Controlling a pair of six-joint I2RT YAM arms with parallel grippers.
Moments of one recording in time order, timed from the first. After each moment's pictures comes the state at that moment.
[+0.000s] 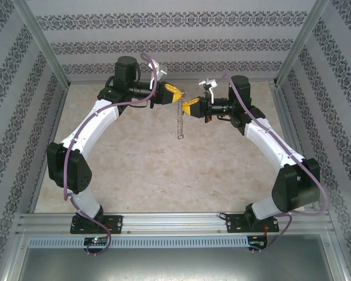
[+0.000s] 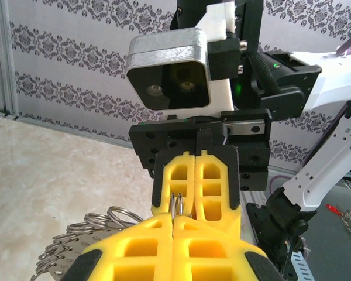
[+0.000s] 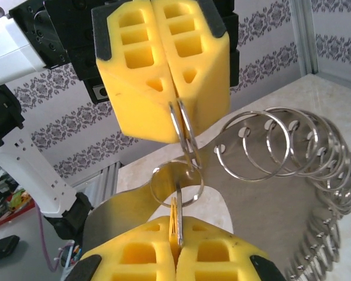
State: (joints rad) left arm -0.33 1.74 1.66 -0.25 1.18 0.04; right arm 0.29 1.49 1.24 -0.10 -1.17 0.12
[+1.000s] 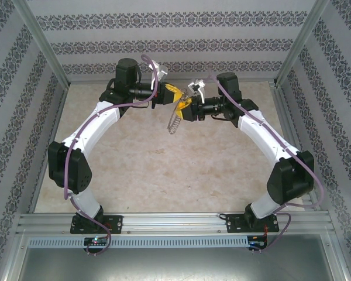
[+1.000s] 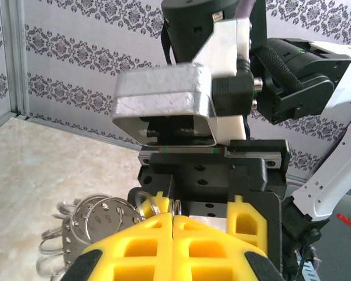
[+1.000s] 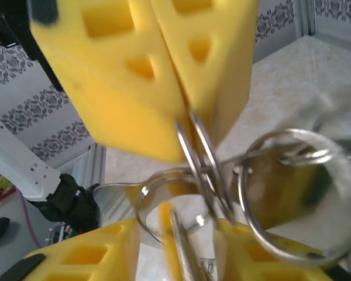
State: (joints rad) left arm -0.34 1.74 1.62 -0.15 1.15 -0.01; right arm 0.34 1.57 1.37 -0.36 -1.08 -0.03
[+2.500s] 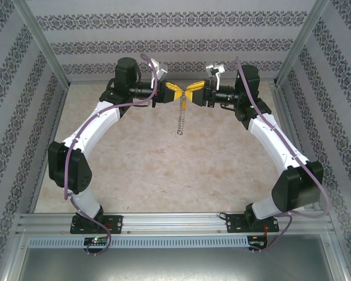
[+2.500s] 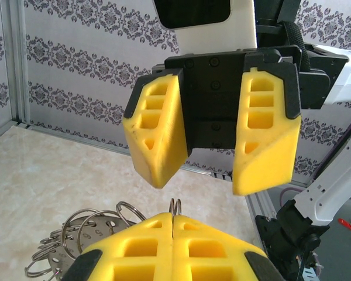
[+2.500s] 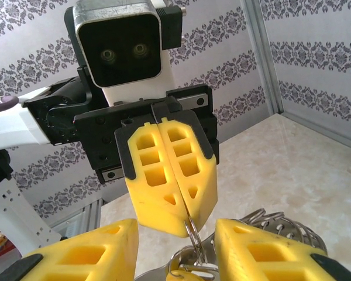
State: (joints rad) left arm -0.34 1.74 1.62 -0.10 1.15 -0.05; right arm 0.25 1.49 1.34 0.03 -1.09 0.31
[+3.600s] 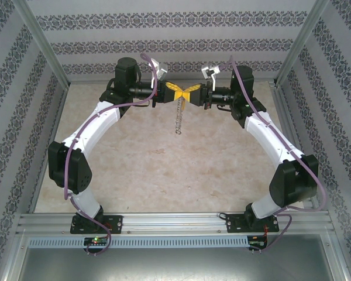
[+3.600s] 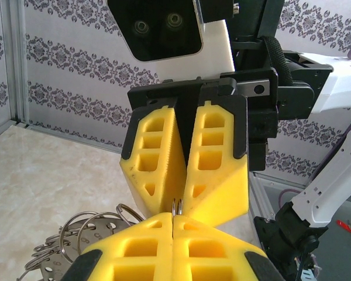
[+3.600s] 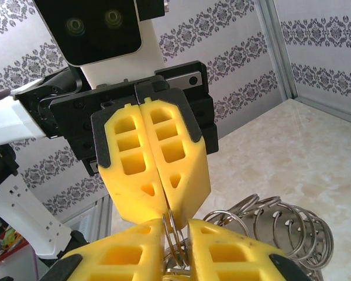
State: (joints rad) left arm -0.34 1.74 1.62 -0.09 1.15 -0.06; right arm 0.27 1.54 1.34 0.04 -1.13 0.33
